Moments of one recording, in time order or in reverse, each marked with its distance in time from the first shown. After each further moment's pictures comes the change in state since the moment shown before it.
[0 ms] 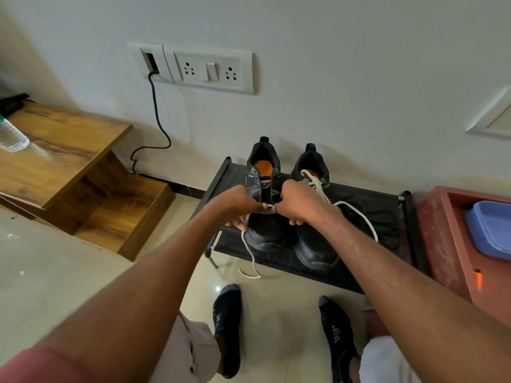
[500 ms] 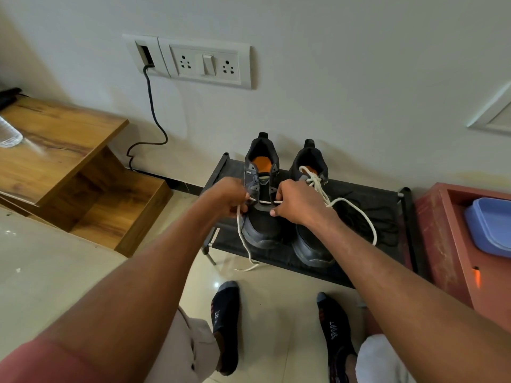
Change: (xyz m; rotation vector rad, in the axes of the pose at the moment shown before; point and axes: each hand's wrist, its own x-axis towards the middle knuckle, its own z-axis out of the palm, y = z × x) left_hand 0.016 -0.008 -0.003 -0.295 0.114 -0.073; right_hand 0.001 0.009 0.012 -0.071 0.080 -0.027
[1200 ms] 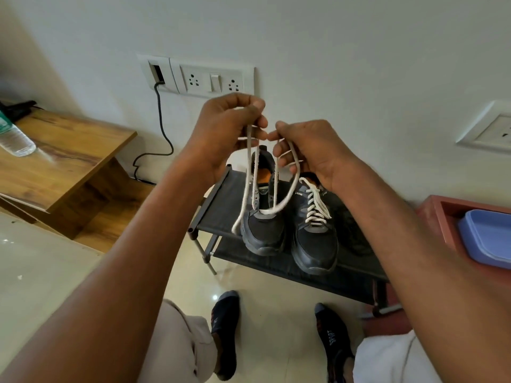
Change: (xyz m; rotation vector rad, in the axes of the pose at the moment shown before) left_hand -0.115 0.086 -0.070 -0.600 0.093 0.705; right_hand -0.040 -0.035 -0.125 1.128 0.099 -0.108
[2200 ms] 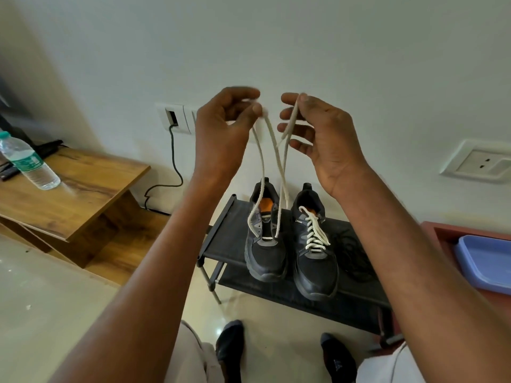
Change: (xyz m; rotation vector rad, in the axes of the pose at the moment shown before) left_hand 0.000 0.043 0.008 0.209 0.229 0.538; right_hand -0.025 -0.068 -0.006 0.238 0.136 -0.353
